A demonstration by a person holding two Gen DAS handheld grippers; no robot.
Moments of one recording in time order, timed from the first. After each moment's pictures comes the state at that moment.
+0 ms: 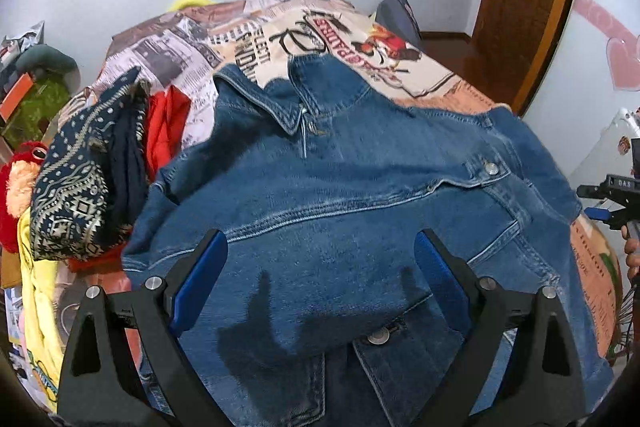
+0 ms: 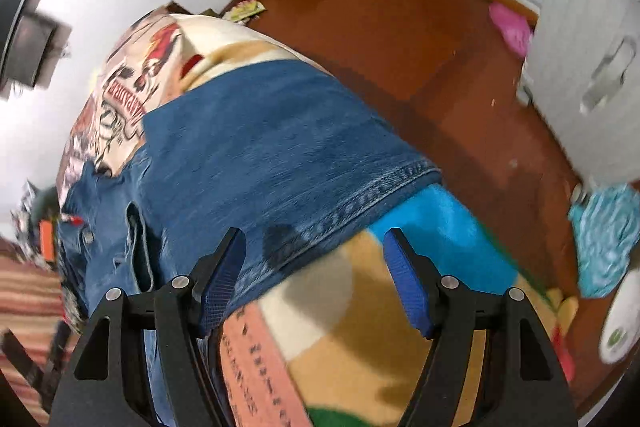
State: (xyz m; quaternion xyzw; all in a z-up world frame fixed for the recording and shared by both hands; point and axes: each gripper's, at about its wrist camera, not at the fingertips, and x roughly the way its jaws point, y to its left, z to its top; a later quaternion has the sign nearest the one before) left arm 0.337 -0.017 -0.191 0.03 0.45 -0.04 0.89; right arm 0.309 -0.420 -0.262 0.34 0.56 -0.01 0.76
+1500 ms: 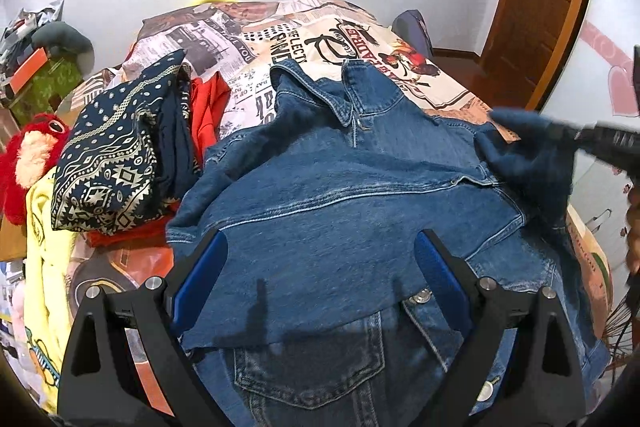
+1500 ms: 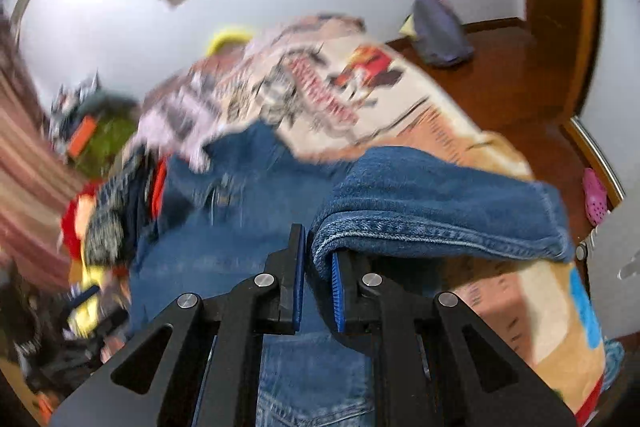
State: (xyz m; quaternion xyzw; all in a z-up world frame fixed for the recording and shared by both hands) left arm 0.299 0.040 -0.172 -0.01 0.44 -0.02 0.90; right arm 0.315 -0.216 -0.135 0.13 0.46 0.15 0.87
